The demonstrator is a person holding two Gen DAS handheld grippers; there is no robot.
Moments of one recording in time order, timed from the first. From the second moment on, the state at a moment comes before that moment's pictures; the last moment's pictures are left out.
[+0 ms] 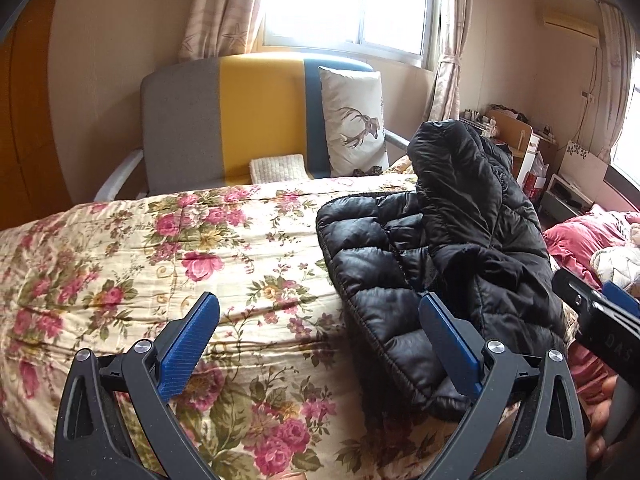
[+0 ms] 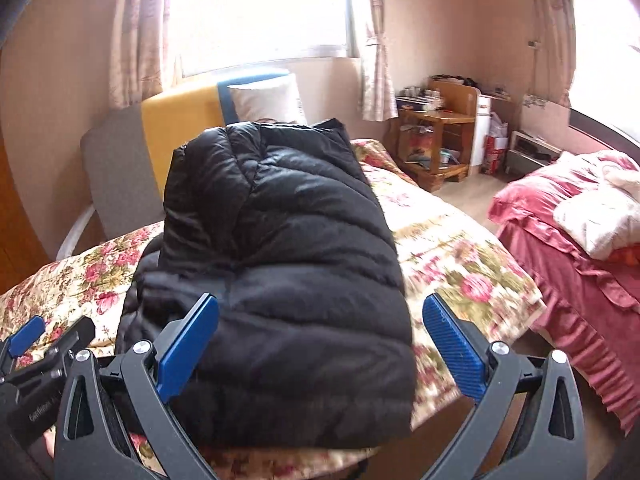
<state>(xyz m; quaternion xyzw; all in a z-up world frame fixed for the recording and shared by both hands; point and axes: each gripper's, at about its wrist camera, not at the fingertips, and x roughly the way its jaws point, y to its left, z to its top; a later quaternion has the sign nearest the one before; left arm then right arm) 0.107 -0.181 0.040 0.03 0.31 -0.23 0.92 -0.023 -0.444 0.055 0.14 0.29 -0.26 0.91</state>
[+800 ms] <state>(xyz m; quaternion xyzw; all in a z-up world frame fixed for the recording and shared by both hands) 0.070 -0.150 0.032 0.02 0.31 -0.22 0.92 -0.065 -0.387 0.037 0.11 0.30 -0.28 0.91</state>
